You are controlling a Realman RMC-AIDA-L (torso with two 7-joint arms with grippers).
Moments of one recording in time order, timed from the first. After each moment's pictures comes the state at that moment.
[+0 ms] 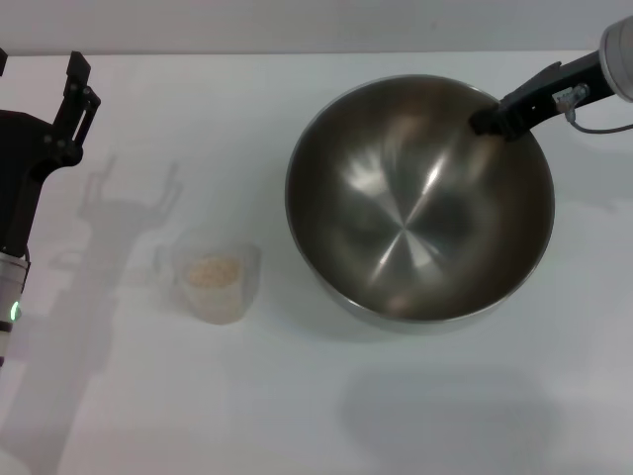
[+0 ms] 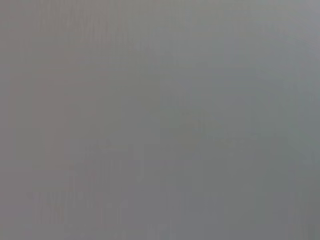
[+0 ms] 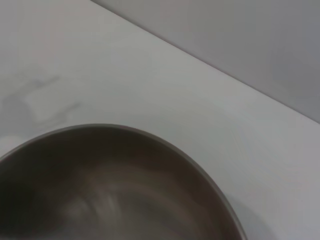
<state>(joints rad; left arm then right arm) -0.37 -2.08 -0.41 -0.30 1.92 1.55 0.01 0.70 2.05 -1.06 -1.19 0.64 1.43 -0.83</state>
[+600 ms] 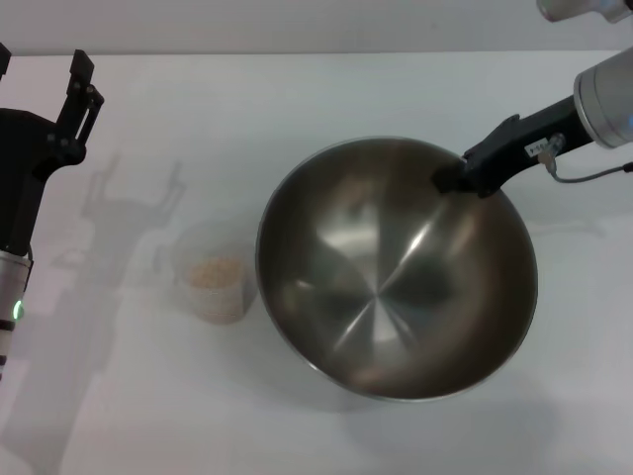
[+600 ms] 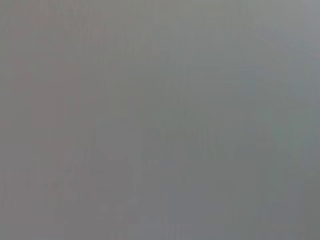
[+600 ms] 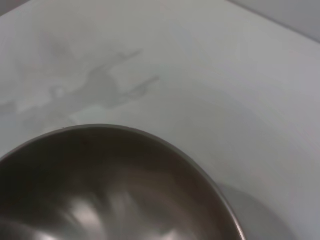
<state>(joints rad) -0.37 -2.08 -0.41 -0.31 1.92 1.55 0.01 0.71 2.07 -1.05 -1.09 0.73 1.52 -0.94</state>
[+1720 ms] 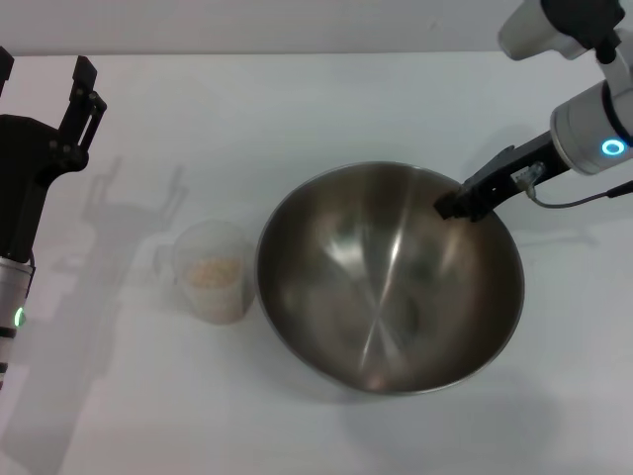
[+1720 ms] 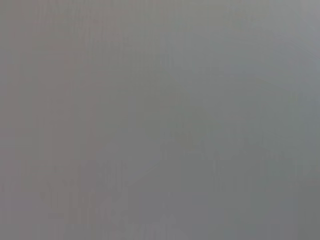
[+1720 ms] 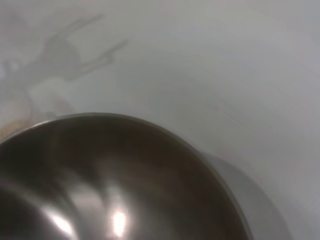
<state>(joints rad) -0.36 -2.08 -0.40 -0.31 1.92 1.56 0.01 0.72 2.07 -1.15 -1.01 0.66 1.42 -0.84</state>
